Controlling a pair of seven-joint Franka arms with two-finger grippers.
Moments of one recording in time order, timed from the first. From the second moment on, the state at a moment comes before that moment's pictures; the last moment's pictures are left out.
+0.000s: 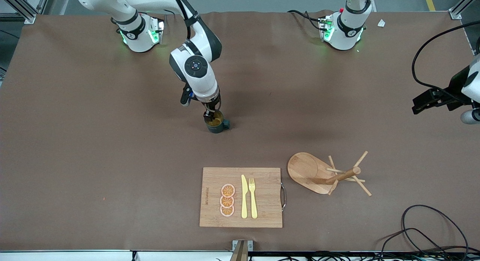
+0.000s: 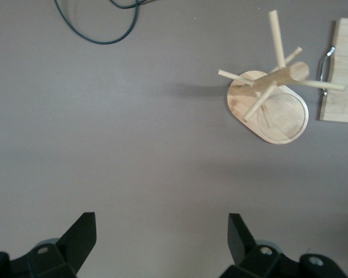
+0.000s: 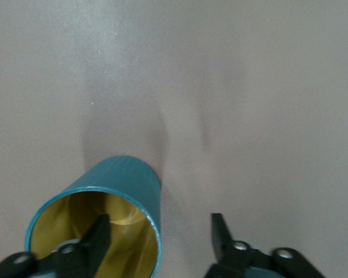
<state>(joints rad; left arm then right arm) 0.04 0.12 -0.10 -1.43 0.05 1.58 -0.11 0.83 0.40 -0.10 -2.01 0.13 2.42 2.43</state>
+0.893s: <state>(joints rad) 0.04 -0.02 -0.13 -1.61 0.02 1.77 -0.09 0.75 0.37 -0.10 -1.97 0.16 2.29 1.98</state>
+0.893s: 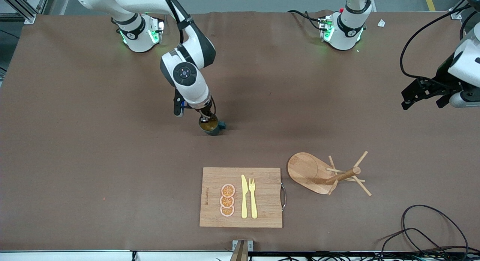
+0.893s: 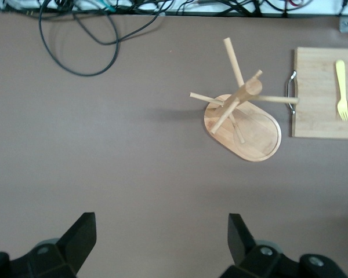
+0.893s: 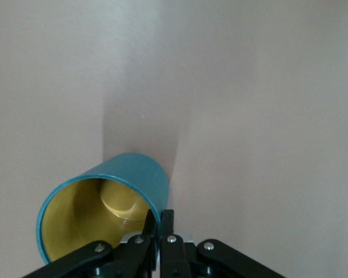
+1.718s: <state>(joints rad) 0.04 -0.02 -0.13 -1.60 0.02 1.73 -0.07 0.47 0.14 -0.12 -2.12 0.15 2.09 0.64</state>
